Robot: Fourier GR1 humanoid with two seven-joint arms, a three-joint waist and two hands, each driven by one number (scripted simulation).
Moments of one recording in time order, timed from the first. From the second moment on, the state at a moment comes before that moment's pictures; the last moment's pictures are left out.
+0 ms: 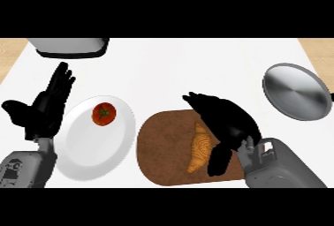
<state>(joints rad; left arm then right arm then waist) -0.22 0.29 0.00 -1.50 0.12 0.16 0.09 -0.53 -0.31 0.53 -1.76 0.35 0.53 0.83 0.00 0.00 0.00</state>
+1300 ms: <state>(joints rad) -0.21 0.23 0.05 -1.46 0.06 0.10 0.05 -0.49 -0.14 0.58 -1.50 0.68 0.69 0.76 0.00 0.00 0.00</state>
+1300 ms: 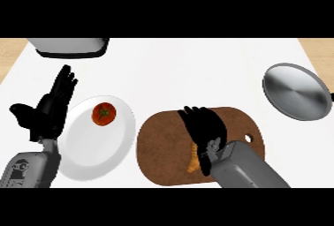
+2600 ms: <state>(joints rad) -0.21 0.20 0.08 -1.49 0.02 0.07 0.08 -0.43 -0.12 0.57 -1.34 0.93 0.69 0.45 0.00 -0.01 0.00</state>
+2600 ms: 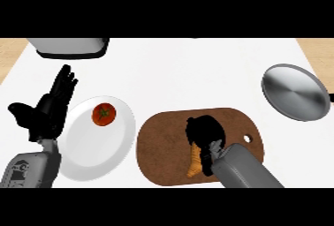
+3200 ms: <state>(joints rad) -0.21 0.20 0.11 -1.50 0.02 0.07 0.10 -0.10 -0.23 0.55 -1.71 0.98 0.43 0.38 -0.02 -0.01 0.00</state>
